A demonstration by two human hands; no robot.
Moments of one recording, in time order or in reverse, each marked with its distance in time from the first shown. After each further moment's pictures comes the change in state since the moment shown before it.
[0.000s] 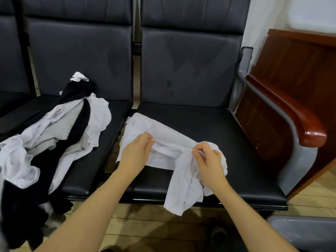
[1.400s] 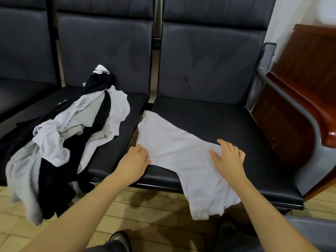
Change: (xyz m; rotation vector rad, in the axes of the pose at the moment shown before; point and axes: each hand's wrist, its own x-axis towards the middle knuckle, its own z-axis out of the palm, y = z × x) left_hand -0.053 -0.050 -0.029 0.311 -0.308 -0.058; right_hand 0.007 0.017 -0.003 -0.566 -0.017 0.080
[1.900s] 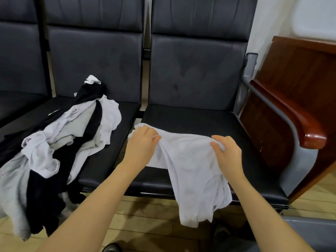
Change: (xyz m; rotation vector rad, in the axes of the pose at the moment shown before) left_hand 0.041 0.061 -0.037 -0.111 0.467 0.184; right_hand 0.000 -0.008 -0.045 0.429 0.211 -0.029
